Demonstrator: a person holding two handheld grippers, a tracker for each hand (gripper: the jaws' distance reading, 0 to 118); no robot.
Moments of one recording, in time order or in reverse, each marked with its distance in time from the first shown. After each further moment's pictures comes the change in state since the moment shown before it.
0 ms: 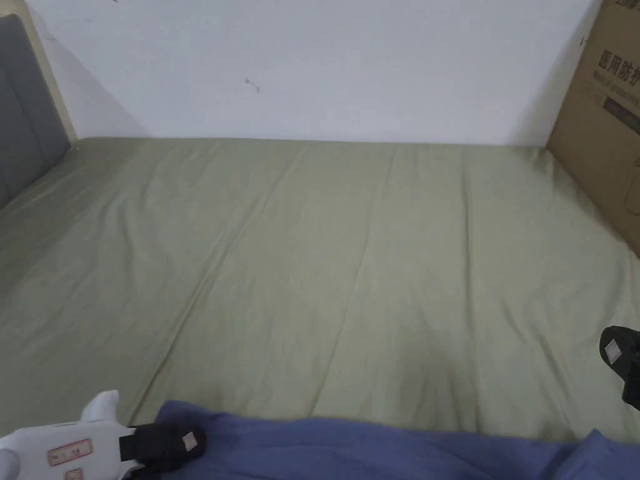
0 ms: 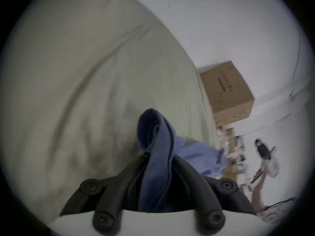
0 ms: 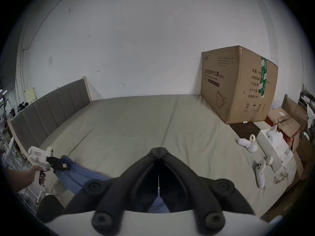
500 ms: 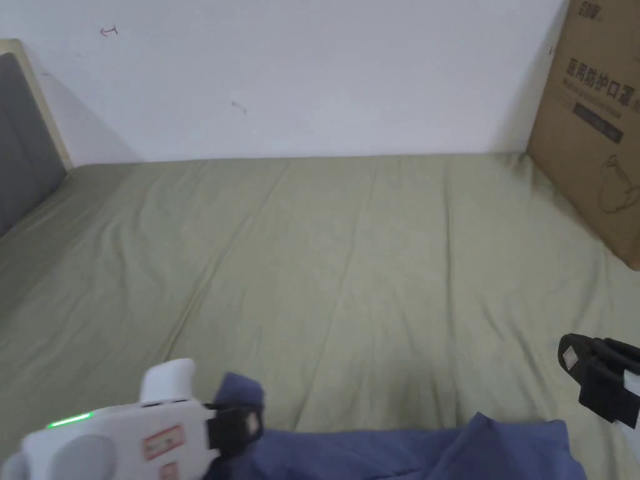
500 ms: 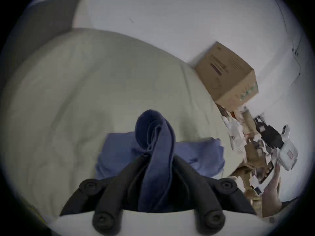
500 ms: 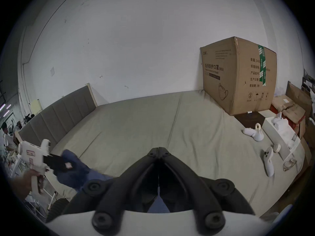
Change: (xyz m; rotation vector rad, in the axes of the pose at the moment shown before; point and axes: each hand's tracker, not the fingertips) left arm 0.198 -0.043 -0.015 0.020 0.067 -0.229; right arm 0.014 -0.016 0.018 0.001 0.060 -0.099
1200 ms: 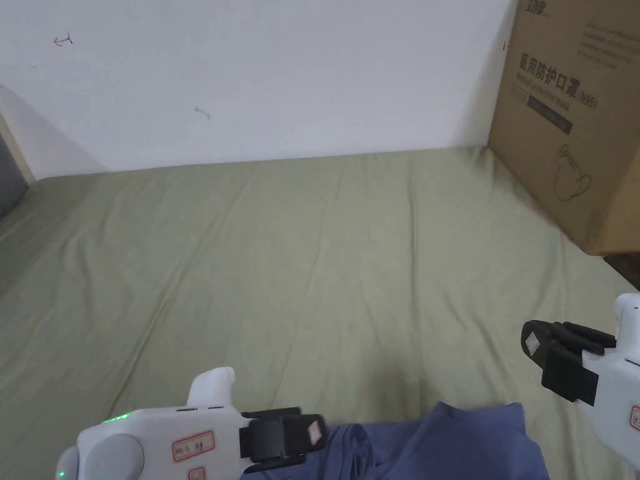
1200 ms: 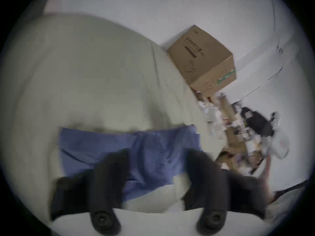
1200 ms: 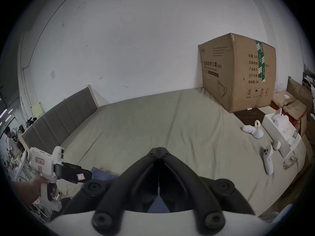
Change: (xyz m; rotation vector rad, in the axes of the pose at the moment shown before) left arm 0.020 -0.009 -0.026 -0.073 -0.119 -0.090; right arm 0.017 0.006 0.006 -0.016 0.018 -0.027
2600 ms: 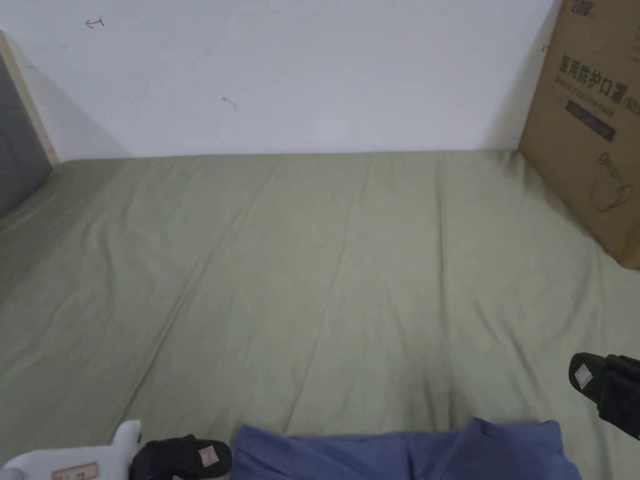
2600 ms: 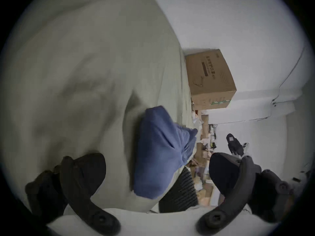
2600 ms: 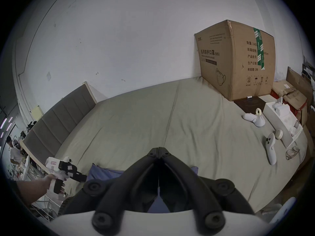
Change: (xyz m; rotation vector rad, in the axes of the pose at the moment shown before) left arm -0.206 -0.038 -0.001 -0.115 -0.321 0.497; right arm 0.002 -0.004 -0.006 -0.086 -0.008 -0.055
